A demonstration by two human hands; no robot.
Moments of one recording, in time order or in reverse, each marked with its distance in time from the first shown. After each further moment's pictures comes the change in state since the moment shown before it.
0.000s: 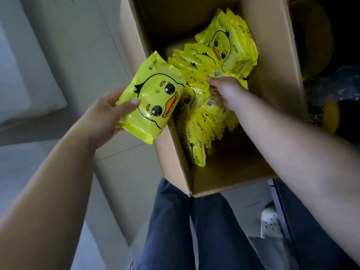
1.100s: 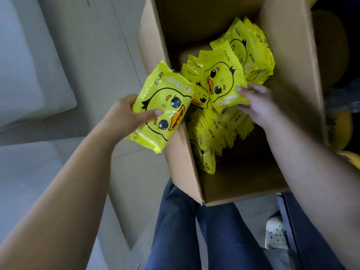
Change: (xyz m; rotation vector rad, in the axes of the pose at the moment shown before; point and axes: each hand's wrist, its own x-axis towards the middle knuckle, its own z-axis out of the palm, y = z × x) left_hand 0.014 0.004 -0.008 0.498 0.218 0.010; right_hand -0.001 0.017 -0.027 0.373 0.008 -0.090
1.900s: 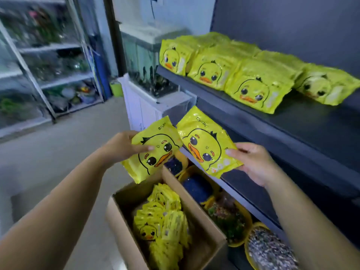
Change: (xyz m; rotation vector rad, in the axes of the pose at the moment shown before) left_hand -0.220 0.328 -0.095 0.232 -0.114 0.806; right_hand -0.396 -0.211 -0.145 0.051 0.125 -0.733
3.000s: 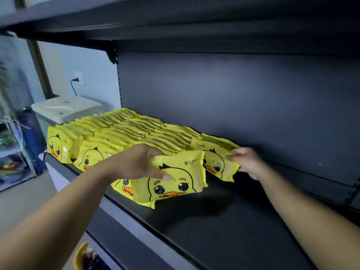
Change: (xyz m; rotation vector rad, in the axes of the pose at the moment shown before) left_hand 0.142 0.334 0.169 0.428 -0.249 0.727; right_hand 0.139 -0.114 -0.348 -0.290 0.454 -0.048
